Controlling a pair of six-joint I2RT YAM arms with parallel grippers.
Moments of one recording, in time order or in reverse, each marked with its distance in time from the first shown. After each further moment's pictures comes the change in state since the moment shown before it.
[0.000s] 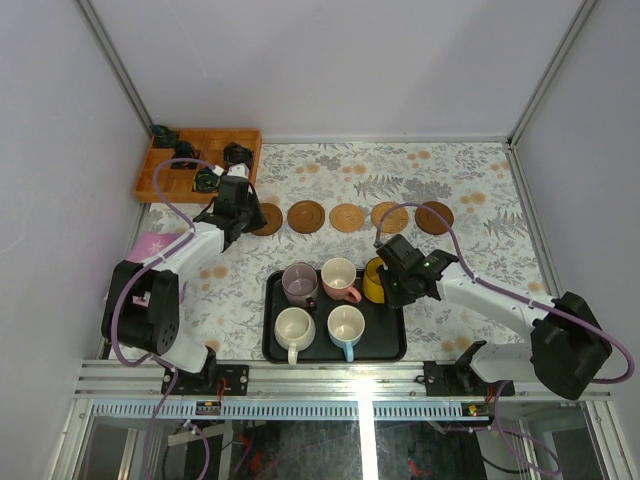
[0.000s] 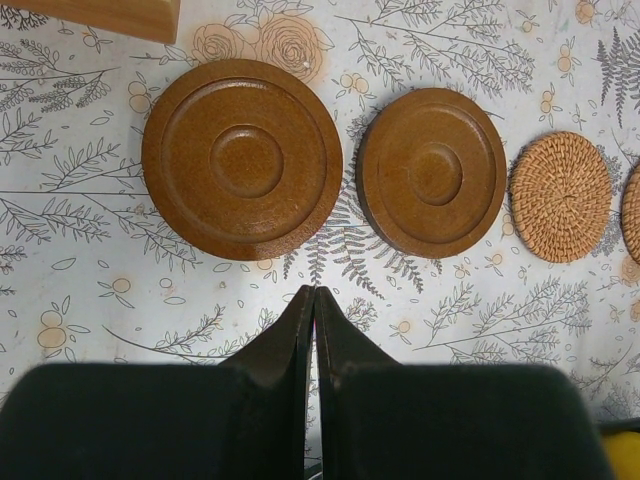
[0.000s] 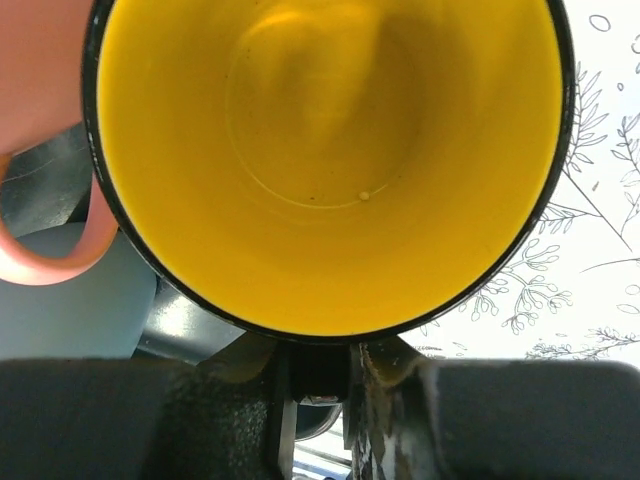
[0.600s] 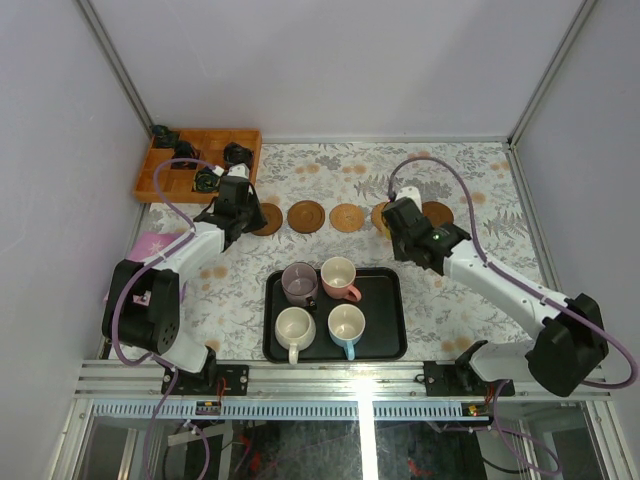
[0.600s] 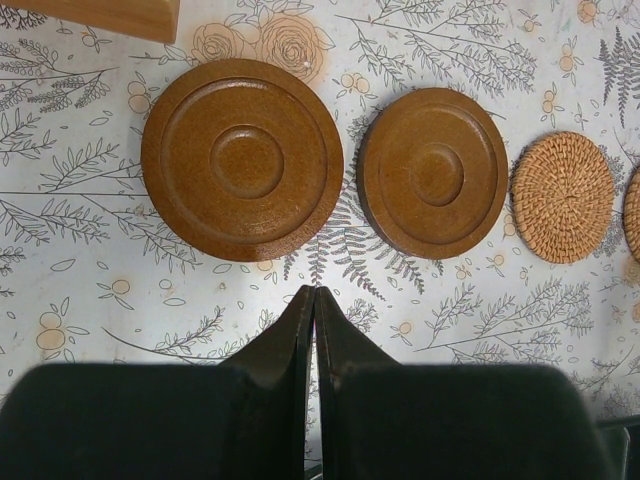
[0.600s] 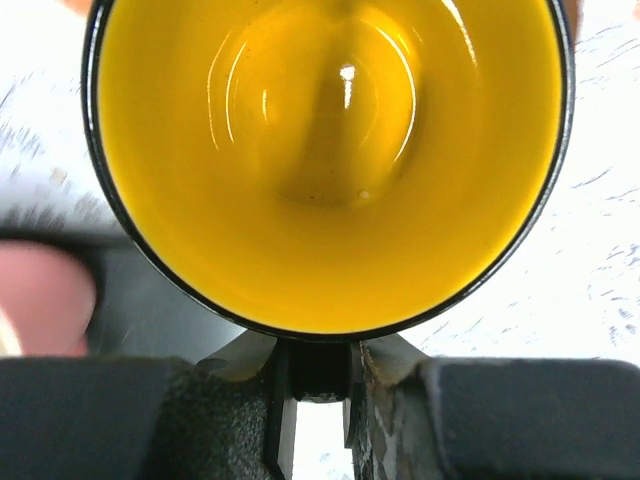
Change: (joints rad) left arm 0.000 0.006 0.000 0.002 0.000 0.000; right arm -0.052 0.016 0.251 -0.036 0.382 -0.080
